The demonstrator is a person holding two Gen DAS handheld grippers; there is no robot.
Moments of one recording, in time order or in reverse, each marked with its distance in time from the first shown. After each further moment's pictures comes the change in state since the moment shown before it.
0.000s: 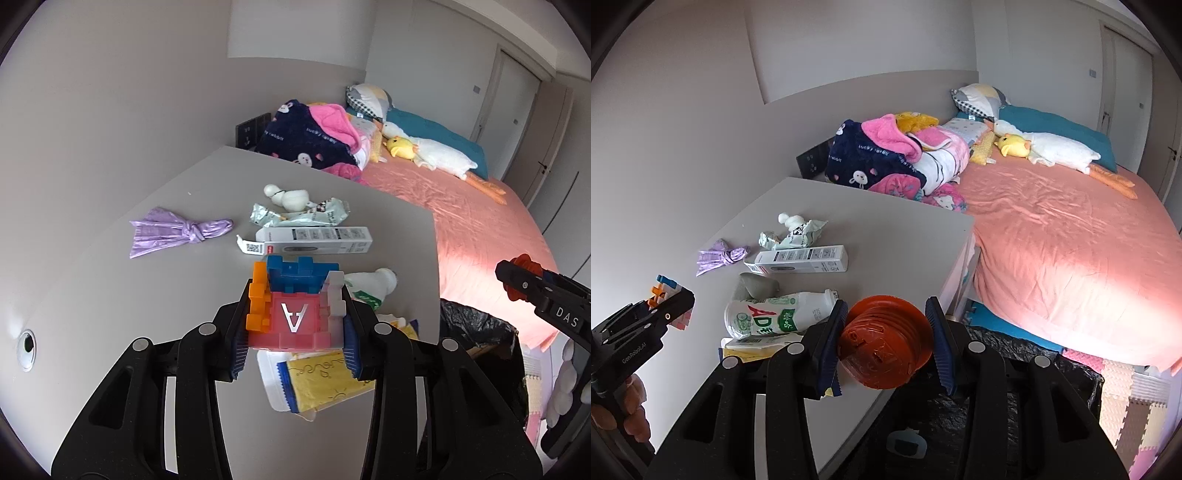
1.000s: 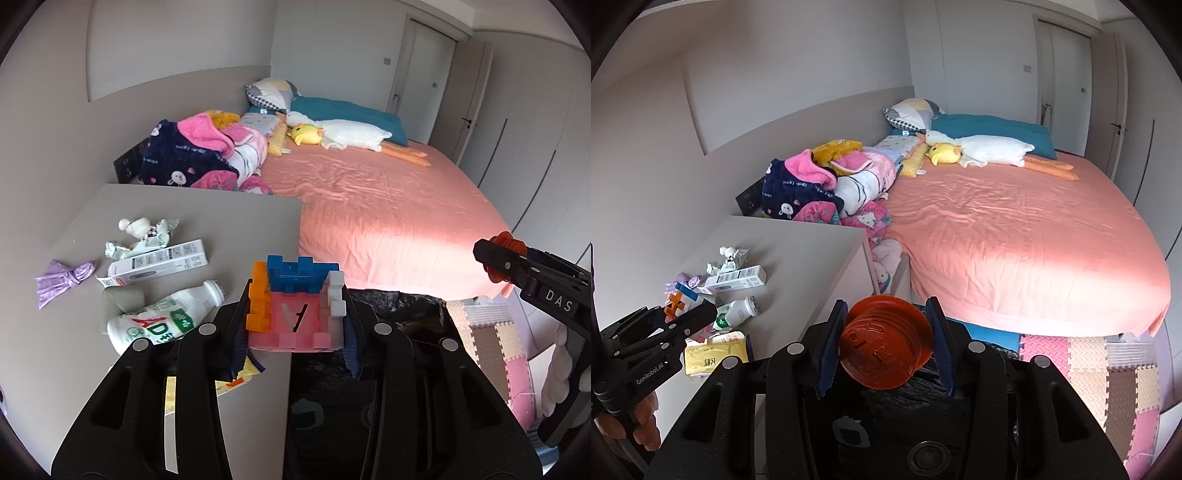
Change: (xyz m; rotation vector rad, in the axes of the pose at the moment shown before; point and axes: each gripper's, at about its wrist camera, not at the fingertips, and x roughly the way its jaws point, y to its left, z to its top) left arm -0.009 -0.150 -0.002 0.233 0.010 -0.249; right arm -0.085 -0.110 -0.028 0.145 -0.083 -0.160
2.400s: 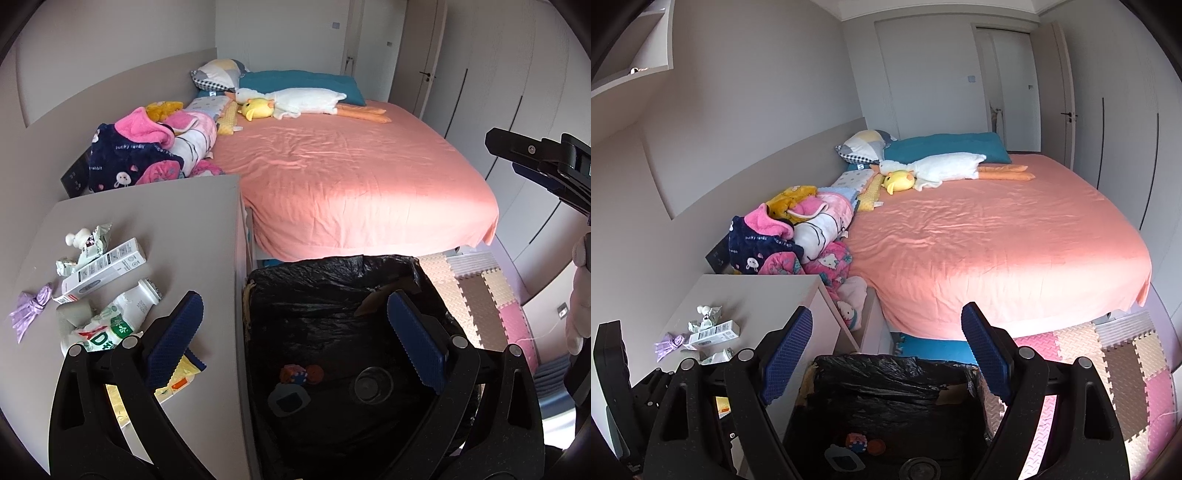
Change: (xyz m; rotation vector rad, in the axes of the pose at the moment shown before) left arm 0.029 -0.047 -0.008 0.159 0.115 -0.088; right arm -0.031 -0.051 0.013 0.159 -0.120 -0.076
